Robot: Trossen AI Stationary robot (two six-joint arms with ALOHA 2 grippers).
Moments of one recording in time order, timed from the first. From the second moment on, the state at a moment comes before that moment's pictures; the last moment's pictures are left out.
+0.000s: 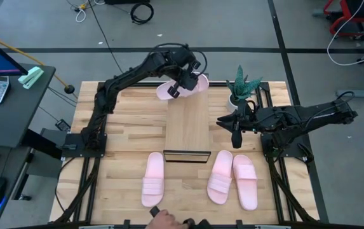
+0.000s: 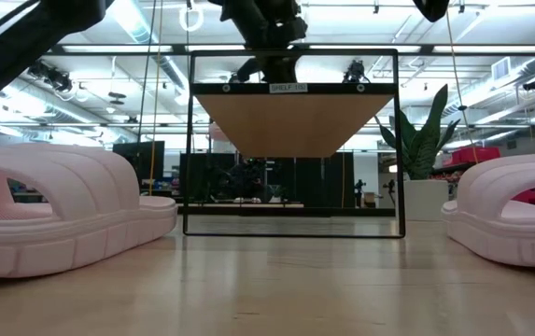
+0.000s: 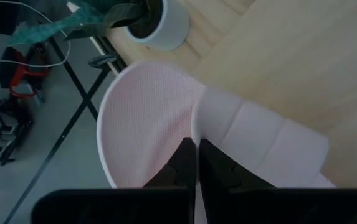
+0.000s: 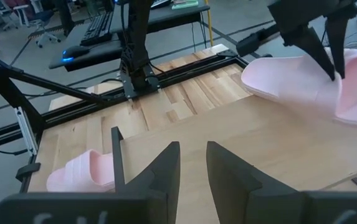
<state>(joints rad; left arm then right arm) 0.45 2.16 2.35 -1.07 0.08 1.25 0.21 0.96 1.00 -0.42 0.42 0.41</state>
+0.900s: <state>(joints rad) 0.46 2.19 2.35 -1.01 0.09 1.28 0.21 0.96 1.00 -0.42 0.42 0.43</state>
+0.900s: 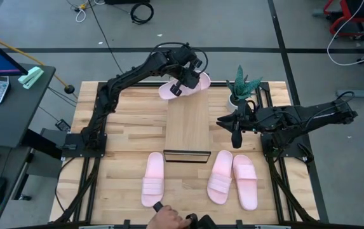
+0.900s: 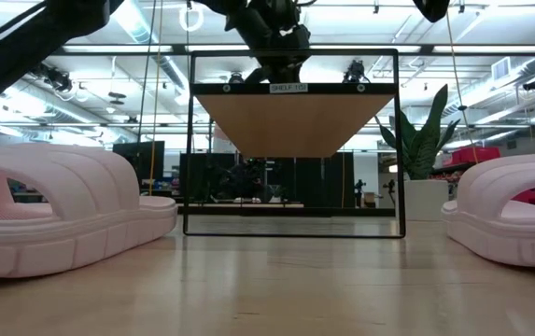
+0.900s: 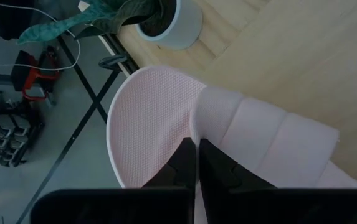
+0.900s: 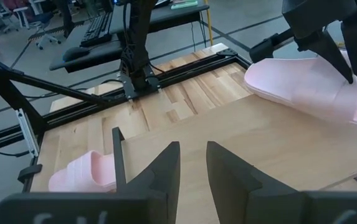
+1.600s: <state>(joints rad) 0.46 2.22 2.35 -0.97 0.11 1.25 0.21 0.96 1.00 -0.42 0.42 0.44</state>
